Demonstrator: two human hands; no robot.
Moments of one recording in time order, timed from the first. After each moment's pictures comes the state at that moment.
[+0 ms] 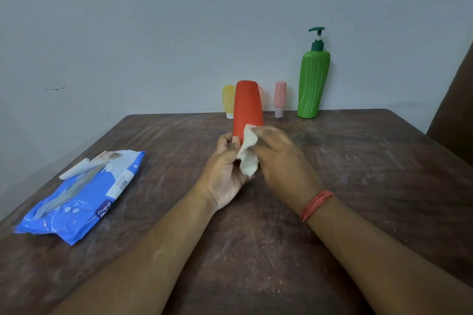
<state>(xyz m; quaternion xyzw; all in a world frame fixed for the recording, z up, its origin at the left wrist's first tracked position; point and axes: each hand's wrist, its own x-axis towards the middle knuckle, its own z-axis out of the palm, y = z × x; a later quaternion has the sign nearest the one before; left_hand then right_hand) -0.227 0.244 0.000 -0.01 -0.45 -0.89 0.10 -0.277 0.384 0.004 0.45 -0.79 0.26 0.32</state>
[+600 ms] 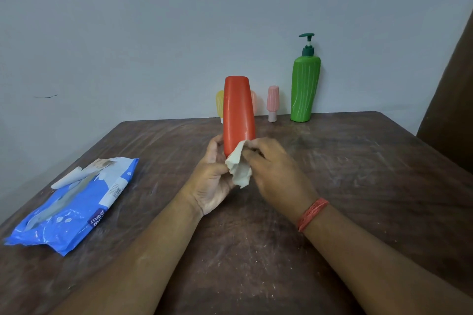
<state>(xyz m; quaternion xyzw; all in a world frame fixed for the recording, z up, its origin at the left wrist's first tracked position) -0.222 0.231 -0.002 -0.07 -0.49 -0.86 0.08 -0.266 0.390 0.003 0.46 -0.78 0.27 0.33</state>
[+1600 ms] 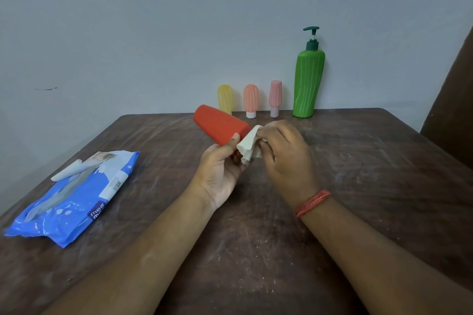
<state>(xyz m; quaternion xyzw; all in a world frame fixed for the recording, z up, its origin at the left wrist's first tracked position) -0.225 0.254 0.009 0.05 -0.43 -0.89 0.14 -0.270 0.394 0.021 0.39 -0.74 0.37 0.40</state>
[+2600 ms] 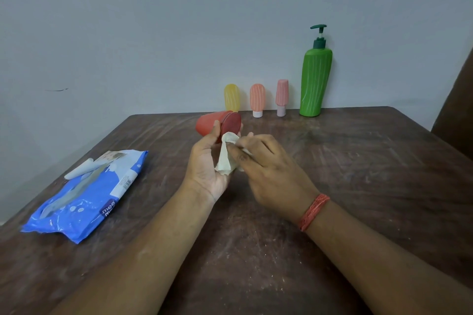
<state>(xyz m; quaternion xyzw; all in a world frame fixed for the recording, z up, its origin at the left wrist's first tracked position) -0.213 0.234 0.021 0.04 -0.32 -0.94 0.12 -0.253 0.380 0.008 0.53 -0.74 0.15 0.38</state>
